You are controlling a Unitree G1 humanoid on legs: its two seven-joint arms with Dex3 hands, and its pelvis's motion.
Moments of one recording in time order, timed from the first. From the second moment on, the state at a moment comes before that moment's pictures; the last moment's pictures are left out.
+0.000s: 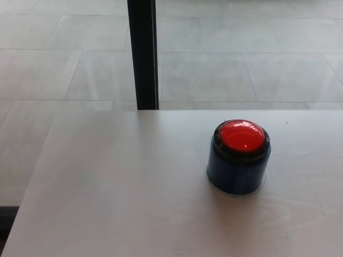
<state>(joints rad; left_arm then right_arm) -0.07 0.58 0.28 1.04 -0.01 0.05 -0.01 0.02 -0.41 -0.59 0.85 0.14 0.03 -0.01</state>
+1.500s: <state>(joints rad) -0.19 0.69 0.50 1.23 -0.14 0.06 -0.01 -0.91 -0.52 -0.57 0.34 0.47 0.23 -0.22</state>
